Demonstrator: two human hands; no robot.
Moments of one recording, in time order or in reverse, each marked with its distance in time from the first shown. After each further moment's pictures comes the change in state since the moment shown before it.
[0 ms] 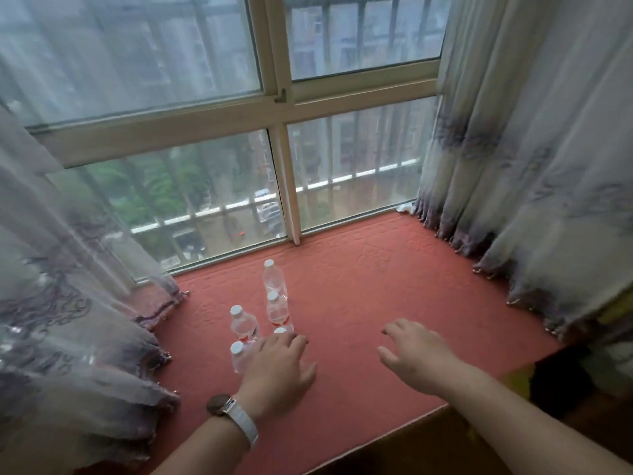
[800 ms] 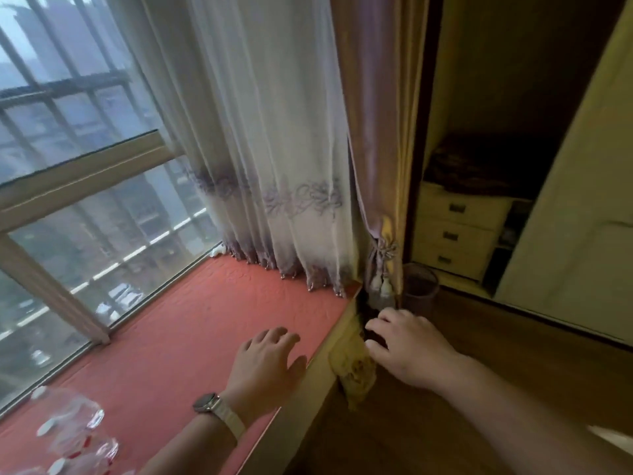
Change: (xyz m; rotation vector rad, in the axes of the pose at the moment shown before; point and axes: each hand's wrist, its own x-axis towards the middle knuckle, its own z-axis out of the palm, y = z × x) left_hand -0.022 0.385 -0.005 0.118 -0.085 0.595; right_hand -0.303 0.281 -0.033 0.162 0.263 0.428
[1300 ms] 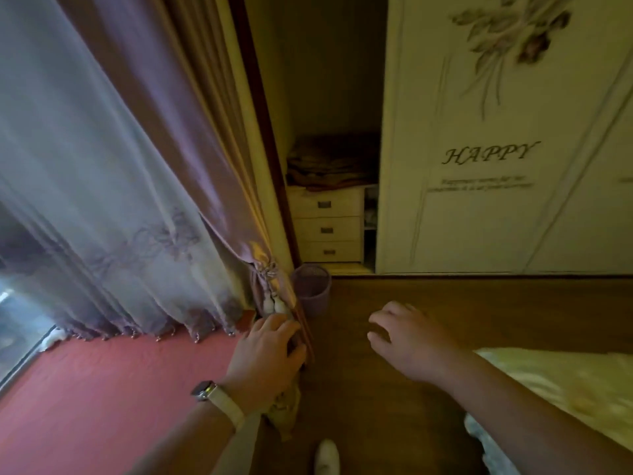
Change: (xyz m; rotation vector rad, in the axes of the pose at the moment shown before) left_hand 0.140 0.169 0.000 -0.009 -0.065 0.467; right_hand -0.074 0.147 -0.033 0.115 0.117 0.518
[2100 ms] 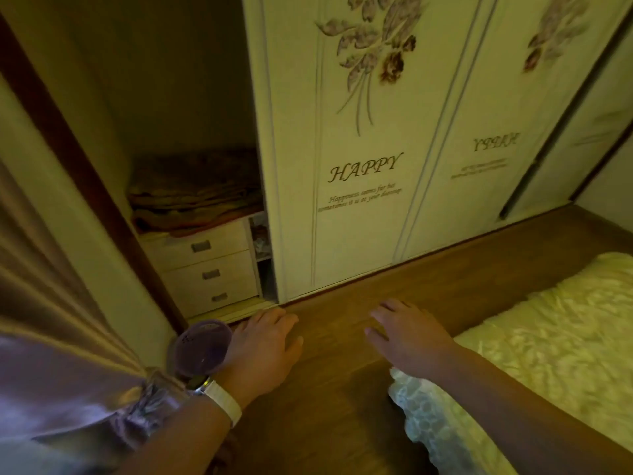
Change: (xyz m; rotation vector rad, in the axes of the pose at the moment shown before) left_hand 0.326 0.043 -0.014 -0.042 -0.131 0.530; right_hand 0.160 0.101 -0.066 -0.082 0.128 0.480
